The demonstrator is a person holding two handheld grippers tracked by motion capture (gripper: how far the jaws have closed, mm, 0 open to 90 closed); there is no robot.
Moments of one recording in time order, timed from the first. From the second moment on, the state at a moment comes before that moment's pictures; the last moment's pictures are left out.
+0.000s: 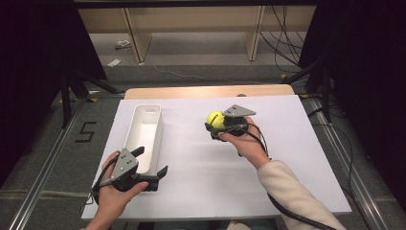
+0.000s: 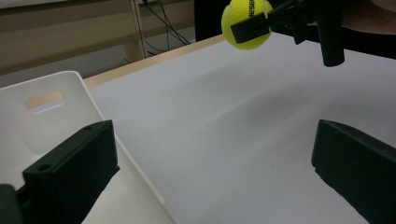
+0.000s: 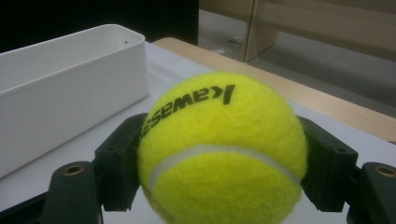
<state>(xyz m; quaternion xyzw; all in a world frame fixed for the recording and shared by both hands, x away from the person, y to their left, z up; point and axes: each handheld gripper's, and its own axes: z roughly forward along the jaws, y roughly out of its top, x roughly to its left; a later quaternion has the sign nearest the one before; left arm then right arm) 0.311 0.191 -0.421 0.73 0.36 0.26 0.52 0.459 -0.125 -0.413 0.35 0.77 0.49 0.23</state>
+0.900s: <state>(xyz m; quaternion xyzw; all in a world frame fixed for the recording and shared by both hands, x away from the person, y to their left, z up) 0.309 0.189 -0.421 0.73 0.36 0.26 0.52 0.459 -0.103 -0.412 0.33 0.78 0.49 0.22</state>
